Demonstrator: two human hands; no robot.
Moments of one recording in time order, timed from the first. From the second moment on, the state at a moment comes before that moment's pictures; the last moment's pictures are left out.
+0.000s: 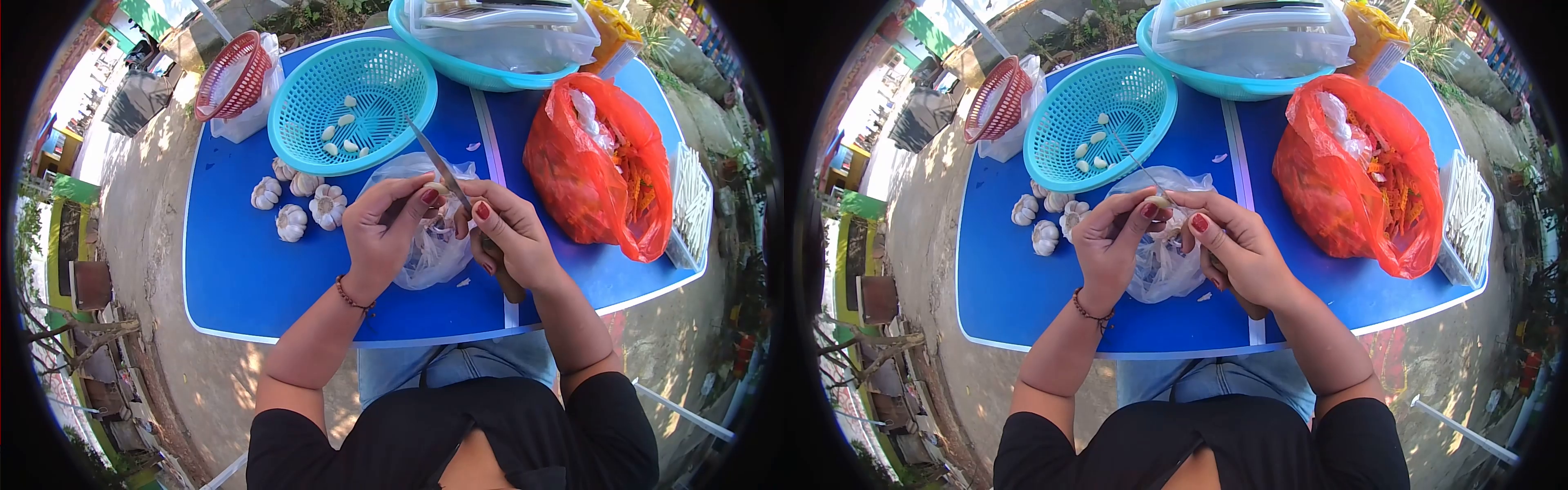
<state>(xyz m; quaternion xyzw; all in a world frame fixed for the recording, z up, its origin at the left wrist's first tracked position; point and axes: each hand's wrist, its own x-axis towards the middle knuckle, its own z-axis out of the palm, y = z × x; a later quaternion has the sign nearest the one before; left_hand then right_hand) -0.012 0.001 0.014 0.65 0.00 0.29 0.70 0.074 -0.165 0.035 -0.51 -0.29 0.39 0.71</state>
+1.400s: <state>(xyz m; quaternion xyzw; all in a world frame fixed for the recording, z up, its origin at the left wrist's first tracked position) -0.013 0.006 0.021 0.59 0.02 0.28 0.76 0.075 -0.164 0.032 -0.56 -0.32 0.36 0.67</state>
